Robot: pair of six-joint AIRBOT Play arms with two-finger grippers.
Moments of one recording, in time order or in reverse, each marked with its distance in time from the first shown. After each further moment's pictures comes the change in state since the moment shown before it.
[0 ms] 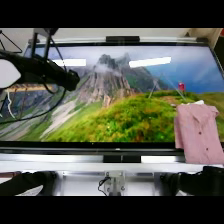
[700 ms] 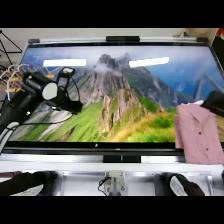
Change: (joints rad) left arm 0.046 -0.055 -0.318 0.002 -0.119 -0.307; right arm 1.539 -0.076 -0.550 -0.361 -0.148 0.111
